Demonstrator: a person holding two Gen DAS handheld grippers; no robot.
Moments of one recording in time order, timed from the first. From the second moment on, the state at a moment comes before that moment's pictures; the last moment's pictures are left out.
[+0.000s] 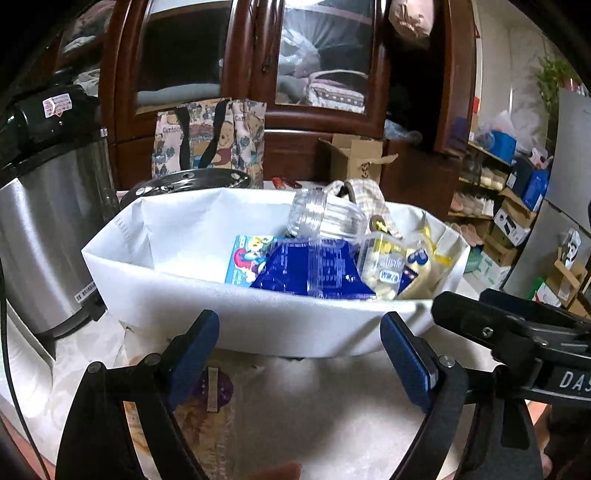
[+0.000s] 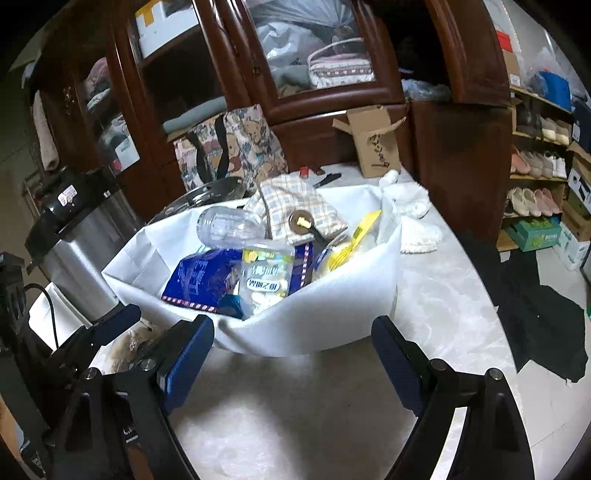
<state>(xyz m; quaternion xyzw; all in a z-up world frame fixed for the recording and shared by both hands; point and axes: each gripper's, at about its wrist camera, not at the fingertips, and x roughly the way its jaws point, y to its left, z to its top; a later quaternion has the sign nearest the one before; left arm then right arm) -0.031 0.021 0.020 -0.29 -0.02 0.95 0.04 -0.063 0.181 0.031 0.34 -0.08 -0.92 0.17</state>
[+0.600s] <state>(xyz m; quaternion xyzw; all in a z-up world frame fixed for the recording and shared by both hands) -0.025 0.018 0.021 -0.28 -0.04 0.96 0.03 -0.061 0.180 0.030 0.34 -0.09 -0.92 0.17</state>
